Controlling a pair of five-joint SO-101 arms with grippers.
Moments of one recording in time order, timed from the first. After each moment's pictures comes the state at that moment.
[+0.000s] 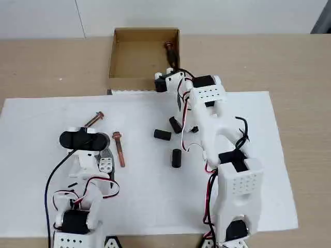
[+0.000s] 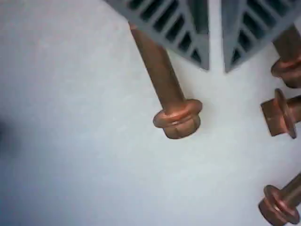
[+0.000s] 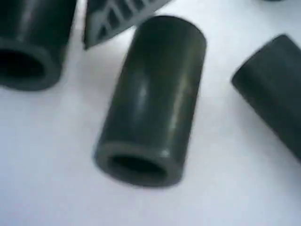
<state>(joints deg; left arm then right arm) 0.9 -103.6 95.9 53.1 5.4 -15.8 31.1 -15.1 79.2 23.5</state>
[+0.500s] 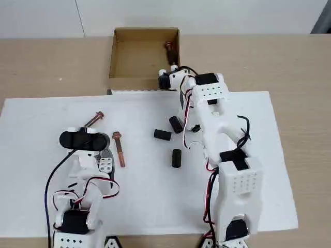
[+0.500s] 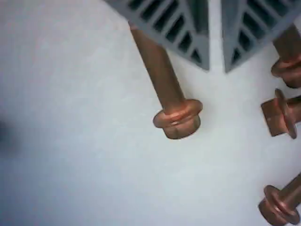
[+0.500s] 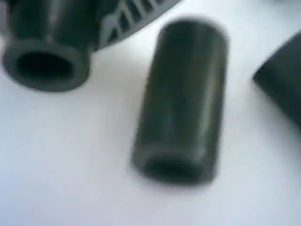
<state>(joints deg) 0.9 -103.6 95.9 53.1 5.4 -14.9 28.5 -17.7 83.1 21.7</state>
